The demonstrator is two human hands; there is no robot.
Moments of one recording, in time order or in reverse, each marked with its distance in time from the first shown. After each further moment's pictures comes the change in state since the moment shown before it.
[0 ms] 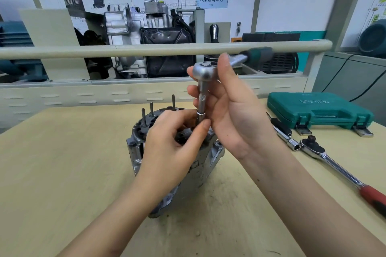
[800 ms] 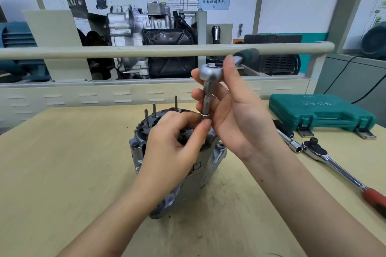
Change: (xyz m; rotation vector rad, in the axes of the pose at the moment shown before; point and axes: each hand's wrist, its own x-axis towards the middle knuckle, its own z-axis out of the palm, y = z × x) left_hand 0.000 -0.002 -0.003 -0.010 -0.029 0.031; right_hand 0.000 -0.001 0.000 0.004 -0.047 0.025
